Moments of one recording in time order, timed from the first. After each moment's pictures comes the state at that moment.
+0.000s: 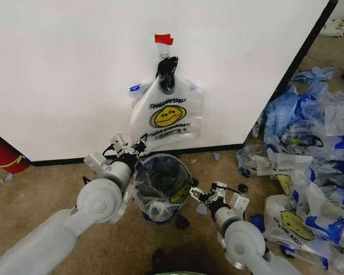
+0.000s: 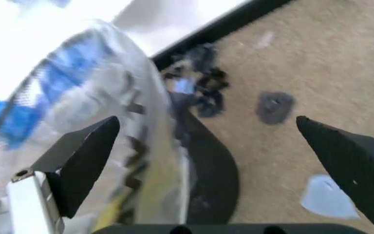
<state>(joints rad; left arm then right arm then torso) 0.79 -0.79 0.07 -2.19 -1.53 -0.15 -0.71 -1.22 1.07 0.03 2.04 1.02 -0.20 0.51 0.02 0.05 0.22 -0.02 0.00</state>
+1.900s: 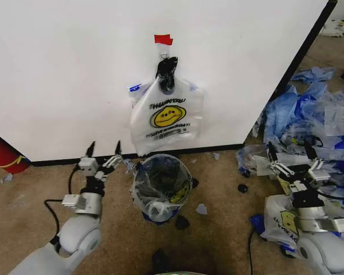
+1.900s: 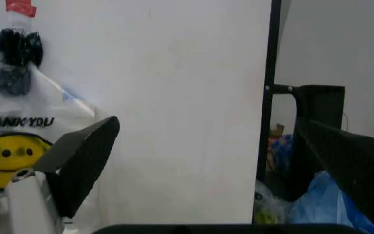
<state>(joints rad) 1.27 -0.81 -0.22 -1.99 -0.56 -0.43 -0.48 -1.53 1.04 0.68 1.98 0.47 0.57 0.01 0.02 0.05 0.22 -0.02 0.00</state>
